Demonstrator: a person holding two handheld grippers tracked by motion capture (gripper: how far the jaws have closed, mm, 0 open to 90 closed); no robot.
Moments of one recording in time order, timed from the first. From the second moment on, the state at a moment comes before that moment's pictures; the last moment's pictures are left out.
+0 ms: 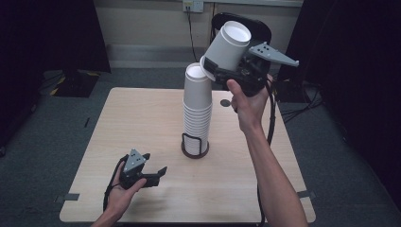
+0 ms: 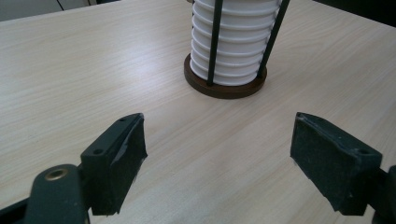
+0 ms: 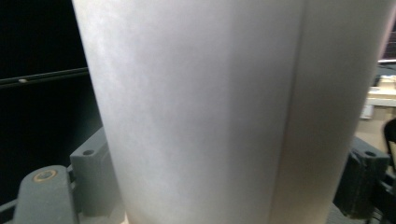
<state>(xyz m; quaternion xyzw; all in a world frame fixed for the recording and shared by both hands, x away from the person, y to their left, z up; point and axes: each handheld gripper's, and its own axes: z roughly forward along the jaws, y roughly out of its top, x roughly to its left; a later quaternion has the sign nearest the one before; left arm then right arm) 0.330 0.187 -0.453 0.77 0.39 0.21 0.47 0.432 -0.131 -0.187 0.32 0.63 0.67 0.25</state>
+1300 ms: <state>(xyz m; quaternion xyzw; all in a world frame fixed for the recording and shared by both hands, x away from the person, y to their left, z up) 0.330 0.177 -0.444 0.76 0.38 0.21 0.49 0.408 -0.186 -0.274 0.41 0.67 0.59 0.19</state>
